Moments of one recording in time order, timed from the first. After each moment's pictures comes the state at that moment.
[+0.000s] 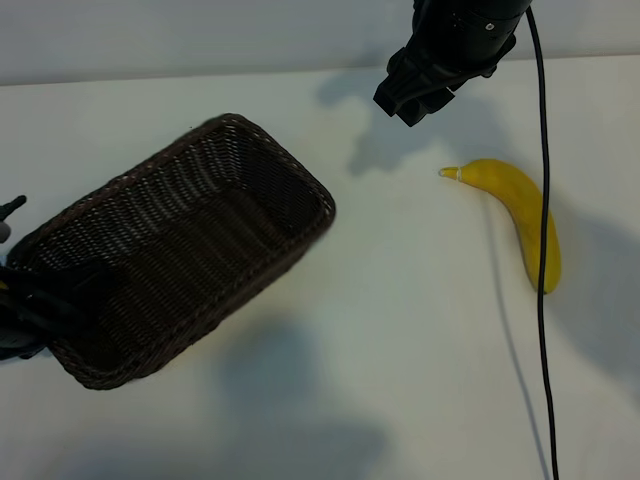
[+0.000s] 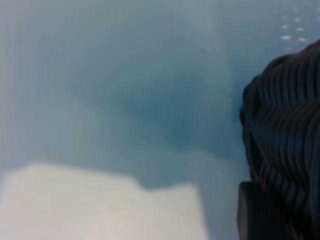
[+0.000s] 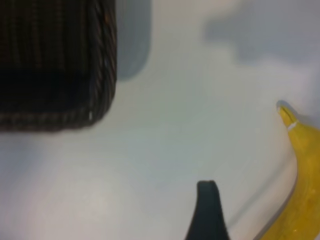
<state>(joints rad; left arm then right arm) 0.01 1.46 -0.44 -0.26 0.18 -0.31 0.52 1.90 -1.83 0.06 1.22 -0.23</state>
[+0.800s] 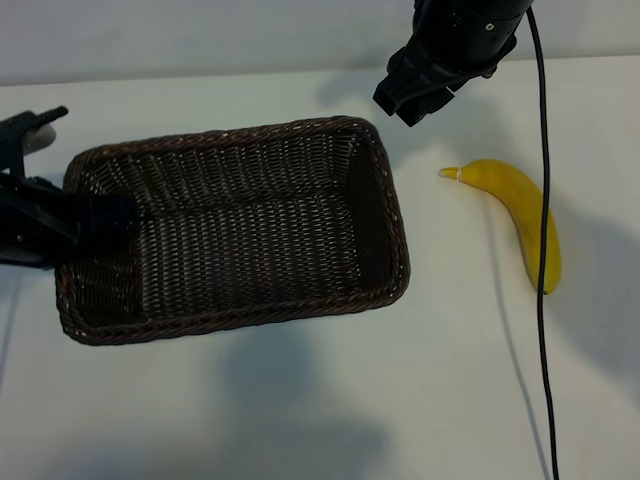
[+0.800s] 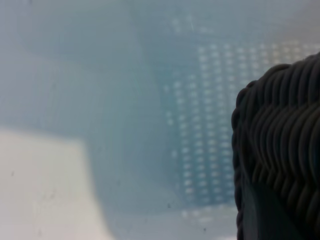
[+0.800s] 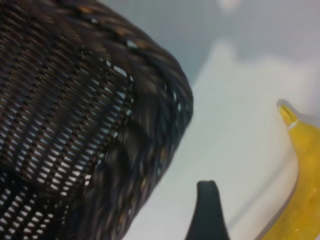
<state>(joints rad) 0.01 1.47 -0.75 -0.55 0.49 0.27 0.52 1.90 -1.83 0.06 1.22 -0.22</state>
